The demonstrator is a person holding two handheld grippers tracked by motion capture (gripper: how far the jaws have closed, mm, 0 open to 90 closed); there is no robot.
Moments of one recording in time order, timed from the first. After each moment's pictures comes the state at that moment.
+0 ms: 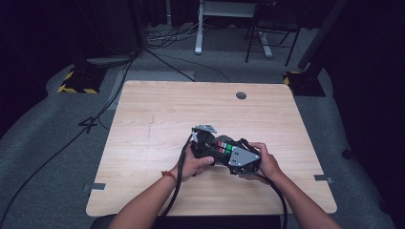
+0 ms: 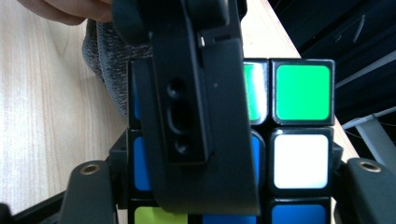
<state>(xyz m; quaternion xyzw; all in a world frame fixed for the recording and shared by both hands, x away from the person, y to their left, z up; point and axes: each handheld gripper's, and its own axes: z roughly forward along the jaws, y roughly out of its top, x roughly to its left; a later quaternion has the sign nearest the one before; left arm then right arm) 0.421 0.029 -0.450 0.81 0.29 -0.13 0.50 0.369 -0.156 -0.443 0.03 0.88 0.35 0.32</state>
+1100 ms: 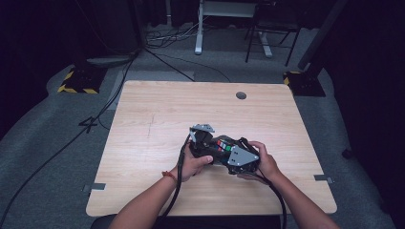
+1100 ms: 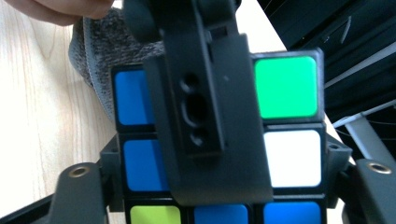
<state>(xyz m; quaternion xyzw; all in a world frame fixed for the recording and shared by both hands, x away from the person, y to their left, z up) 0.420 0.035 -0.447 0.80 0.29 -0.12 0.52 0.370 -0.154 -0.445 0.04 0.87 0.36 0.33</state>
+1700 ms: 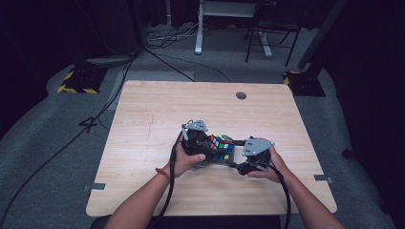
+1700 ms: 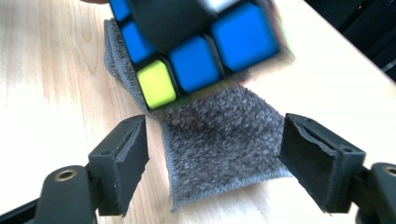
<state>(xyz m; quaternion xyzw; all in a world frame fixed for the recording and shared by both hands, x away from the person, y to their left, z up) 0.417 0.060 -0.430 0.81 0.25 -0.05 0.53 0.388 -0.191 -0.442 0.11 0.88 0.41 0.19</state>
